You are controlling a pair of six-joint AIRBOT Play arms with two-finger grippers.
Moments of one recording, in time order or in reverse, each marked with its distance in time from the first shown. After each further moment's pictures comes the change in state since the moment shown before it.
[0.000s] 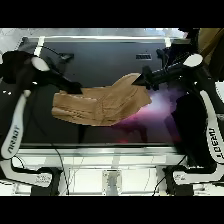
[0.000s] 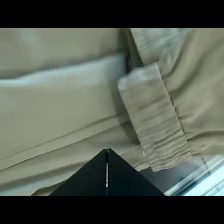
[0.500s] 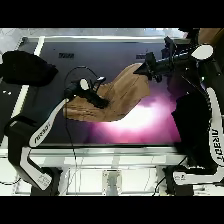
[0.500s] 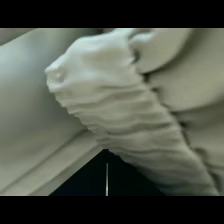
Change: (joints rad) left arm -0.269 -0.232 -0.042 -0.023 0.277 -0.025; right arm 0.024 0.014 0.108 -0.014 -0.074 0.144
